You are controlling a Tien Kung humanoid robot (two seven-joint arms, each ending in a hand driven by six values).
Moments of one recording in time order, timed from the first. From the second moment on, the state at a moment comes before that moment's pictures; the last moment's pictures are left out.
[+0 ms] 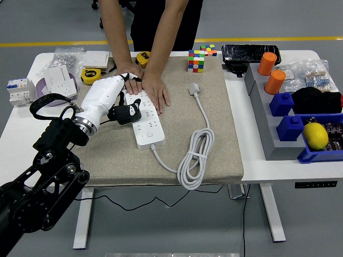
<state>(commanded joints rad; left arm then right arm) -0.33 0.12 -1.16 -1.47 2.18 0.06 0.26 0.11 -0.06 1.45 0.18 -1.56 -0.04 -0.13</state>
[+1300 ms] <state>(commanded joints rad) -0.46 0.03 -1.10 -0.92 1.90 0.20 0.12 0.11 -0.06 1.44 0.18 -1.57 -0.03 -0.14</state>
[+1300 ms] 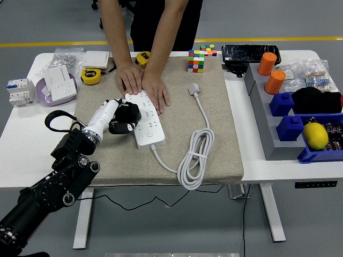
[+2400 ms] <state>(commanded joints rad) -0.45 0.06 -1.17 -0.96 1.75 0.11 0.07 0.11 -0.06 1.45 0.18 -1.56 -0.04 -0.13</state>
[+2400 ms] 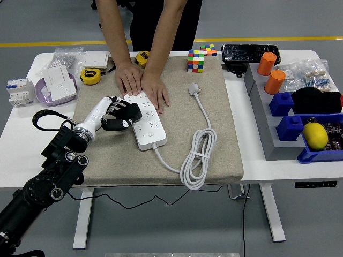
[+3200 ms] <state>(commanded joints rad) -0.44 0.07 -1.20 -0.97 1.76 0.12 0.06 0.10 -0.06 1.45 0.18 -1.56 -0.04 -0.13</state>
